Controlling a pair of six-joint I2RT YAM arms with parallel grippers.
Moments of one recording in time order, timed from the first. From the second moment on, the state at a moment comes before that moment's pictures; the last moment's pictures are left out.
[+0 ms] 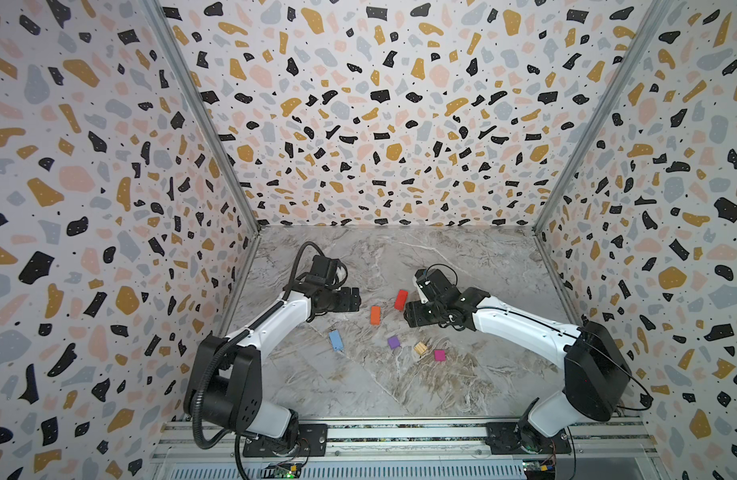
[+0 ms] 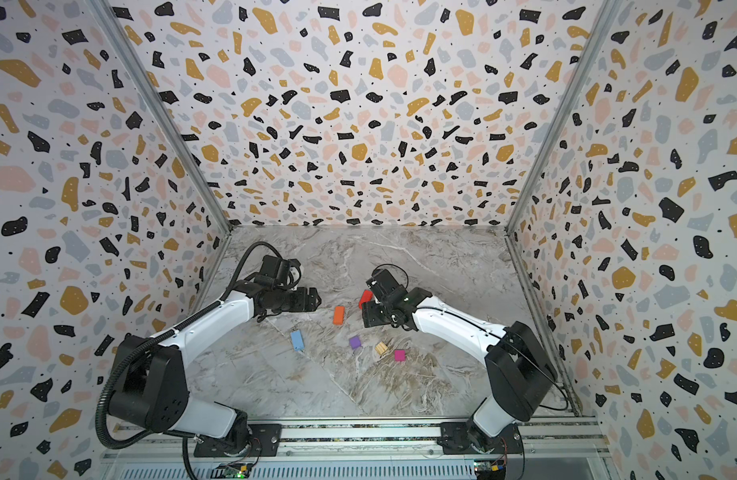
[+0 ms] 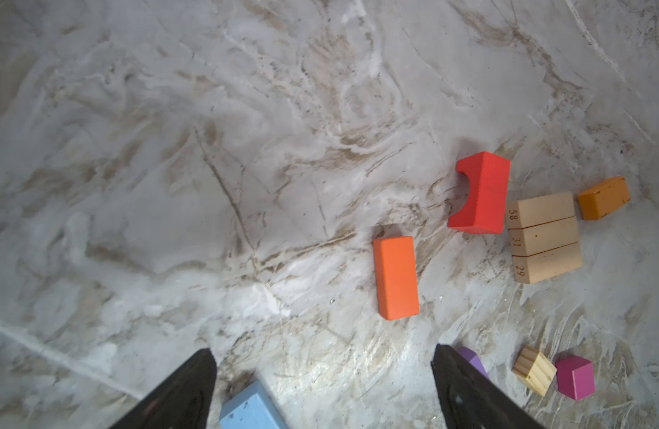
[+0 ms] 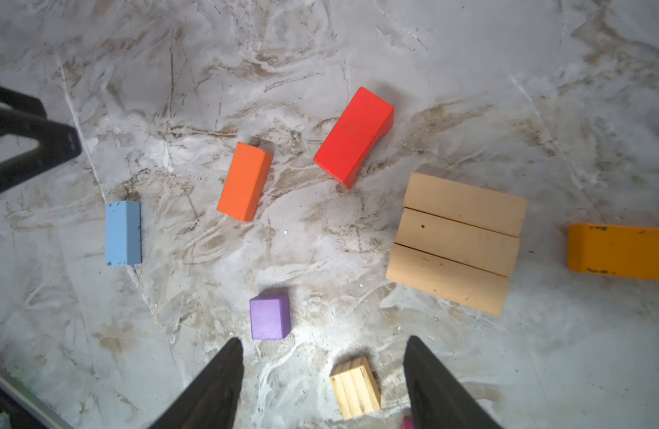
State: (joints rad) left arm -0.29 1.46 0.97 -0.53 0.18 -0.26; right arm 0.79 1.59 1.14 -0.52 0.01 0.50
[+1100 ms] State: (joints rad) left arm -0.19 1.30 0.83 -0.43 0.30 -0.24; right arm 0.92 2.11 1.56 -0.49 0.12 0.57
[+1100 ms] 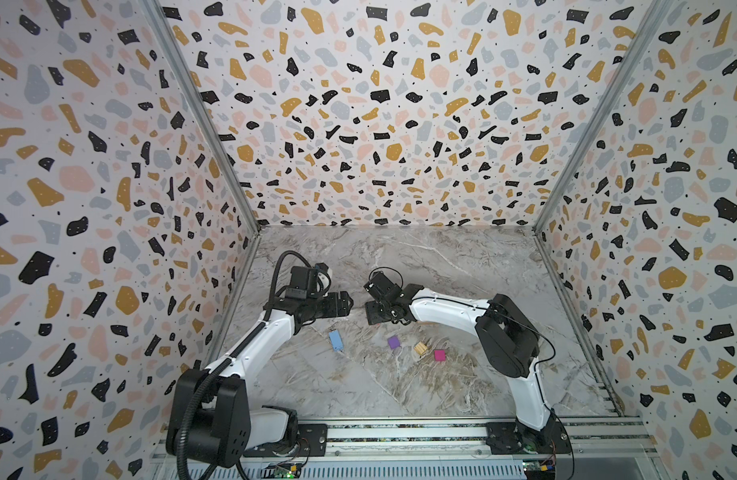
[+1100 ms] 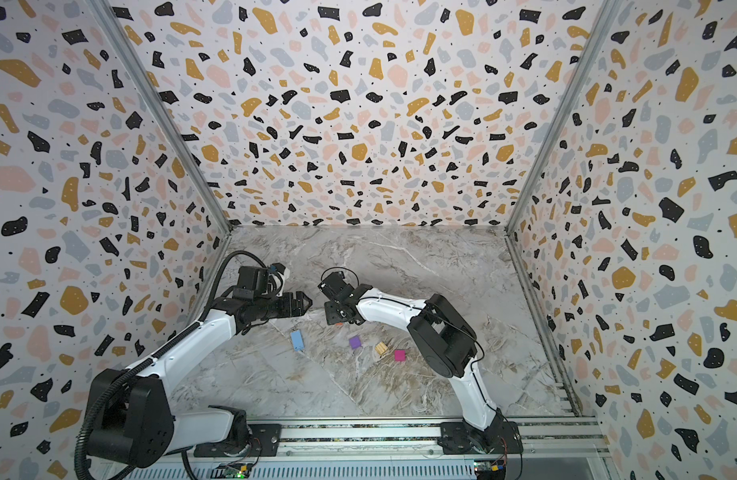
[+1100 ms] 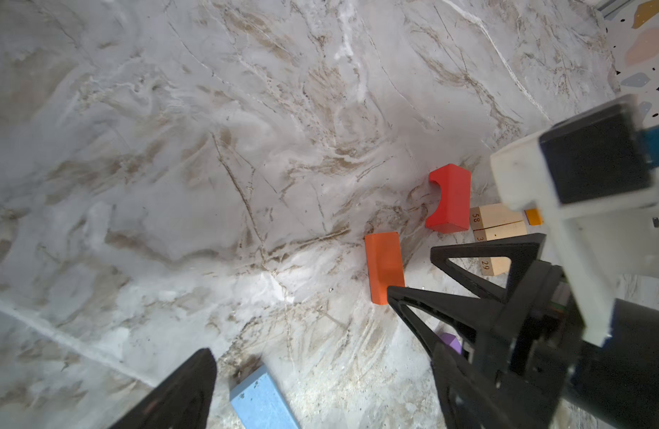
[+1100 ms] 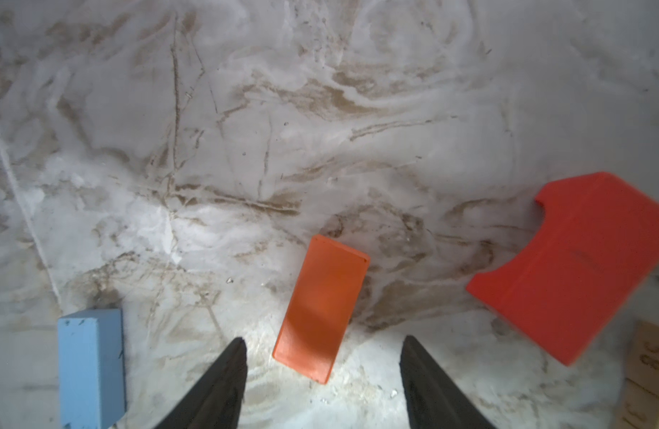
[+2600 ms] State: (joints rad) left arm -0.19 1.30 0.82 -0.43 0.31 -0.24; right arm 0.93 2.08 1.58 -0.56 0.22 0.56
